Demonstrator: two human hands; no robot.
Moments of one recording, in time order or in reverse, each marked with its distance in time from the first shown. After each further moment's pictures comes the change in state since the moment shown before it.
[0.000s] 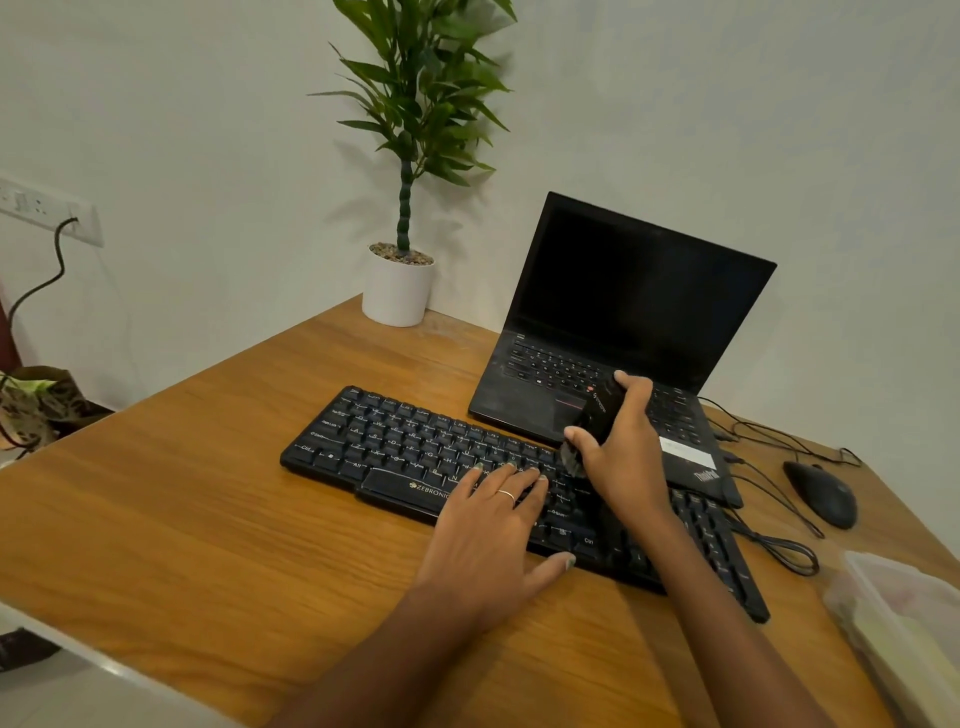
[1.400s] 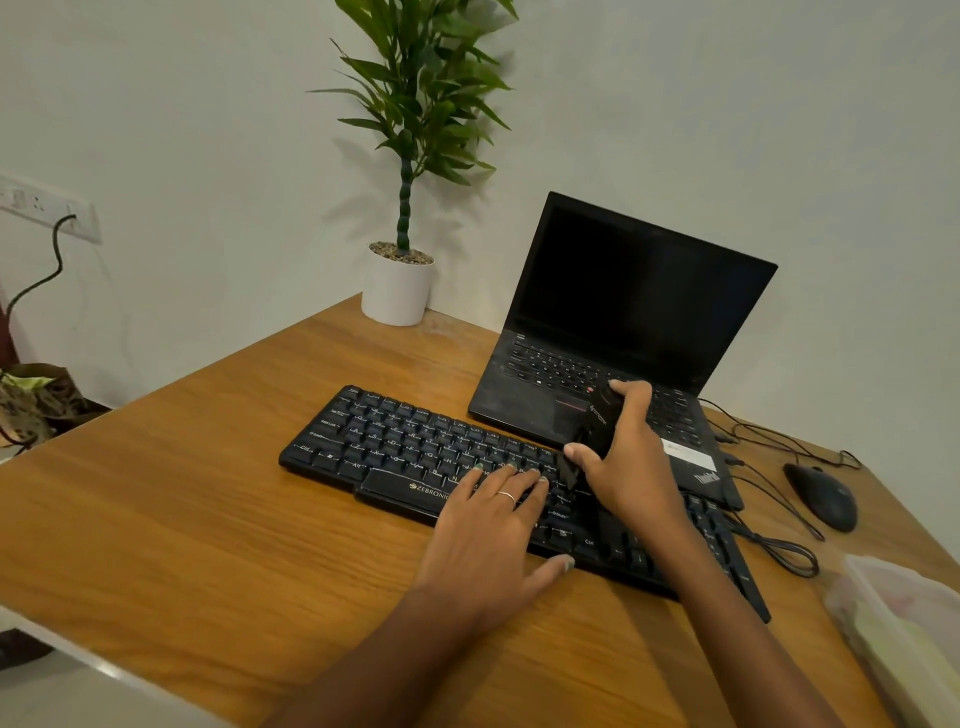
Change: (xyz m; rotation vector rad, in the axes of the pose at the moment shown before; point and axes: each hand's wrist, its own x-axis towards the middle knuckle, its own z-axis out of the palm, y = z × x) left_hand 0.001 0.000 0.002 -0.017 -0.006 0.003; right_hand -0.009 -0.003 -0.009 -0.039 -0.102 -0.003
